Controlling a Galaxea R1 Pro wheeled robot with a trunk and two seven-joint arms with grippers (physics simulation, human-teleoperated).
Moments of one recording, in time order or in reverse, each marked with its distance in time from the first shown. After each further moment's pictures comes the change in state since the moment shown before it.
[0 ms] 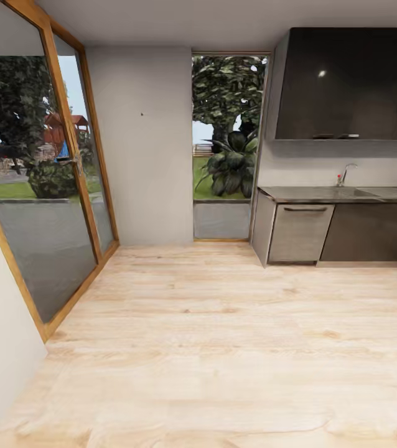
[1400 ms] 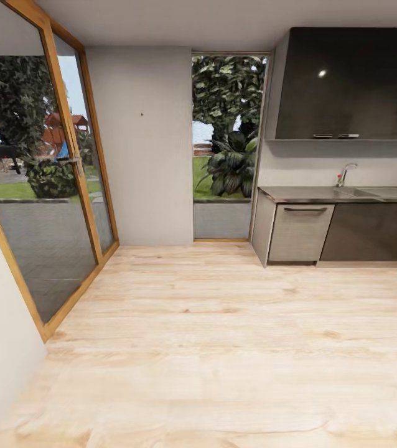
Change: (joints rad) left arm -0.011 -0.007 0.007 -0.150 0.013 -0.017 -0.006; right arm -0.001 -0.035 0.021 -0.127 0.006 -0.200 -0.003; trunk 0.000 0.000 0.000
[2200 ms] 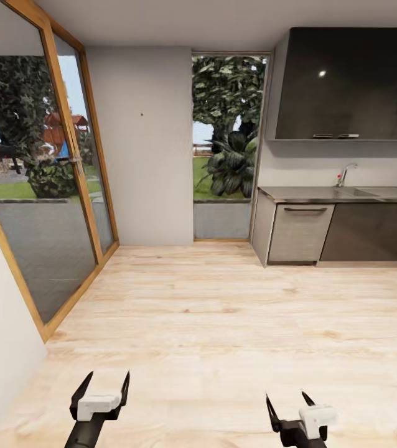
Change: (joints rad) left arm 0.117 0.012 -0.013 -1.106 -0.001 -0.409 -0.005; right arm 0.161 -0.002 -0.002 -1.155 0.001 -0.045 0.058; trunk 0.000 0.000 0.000
